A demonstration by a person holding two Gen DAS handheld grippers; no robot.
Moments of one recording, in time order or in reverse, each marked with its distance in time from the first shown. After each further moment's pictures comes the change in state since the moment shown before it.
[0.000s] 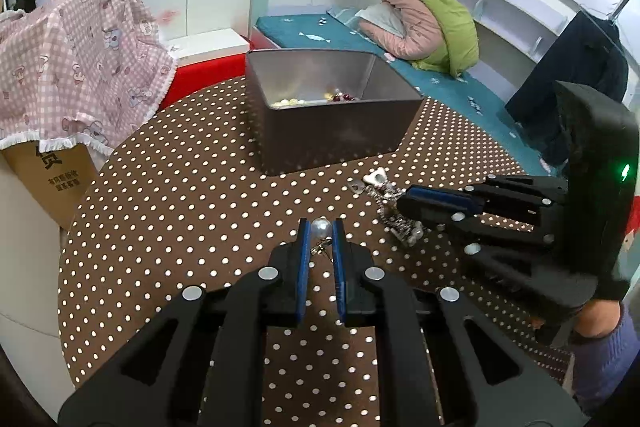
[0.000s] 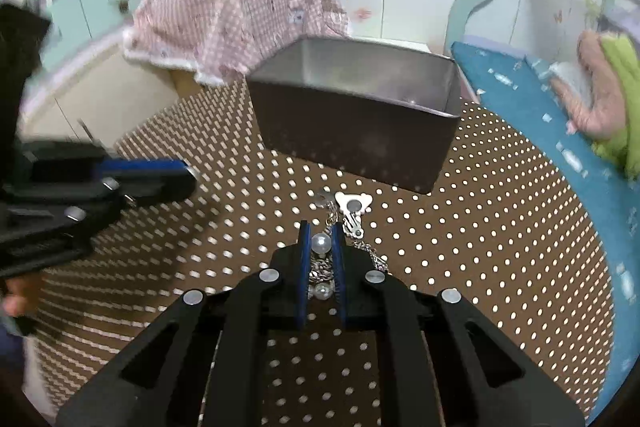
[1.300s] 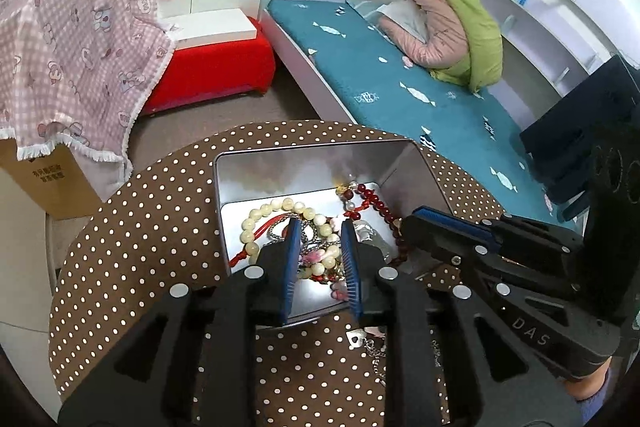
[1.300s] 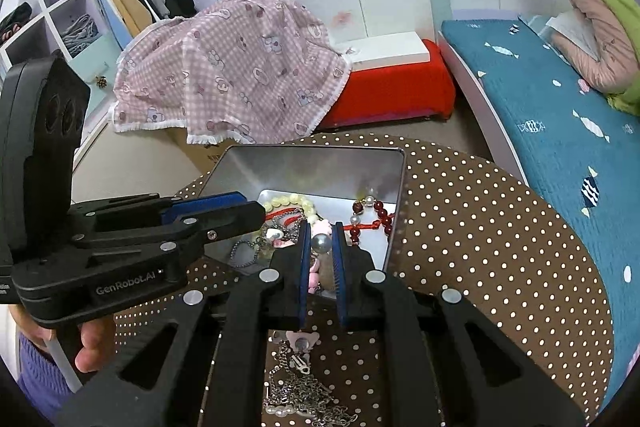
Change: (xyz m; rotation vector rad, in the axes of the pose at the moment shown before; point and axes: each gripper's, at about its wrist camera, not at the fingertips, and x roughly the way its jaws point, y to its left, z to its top) left arm 0.080 0.013 0.122 -0.123 0.087 0.001; right arm 0.032 -0.059 0.086 0.173 0.022 0.060
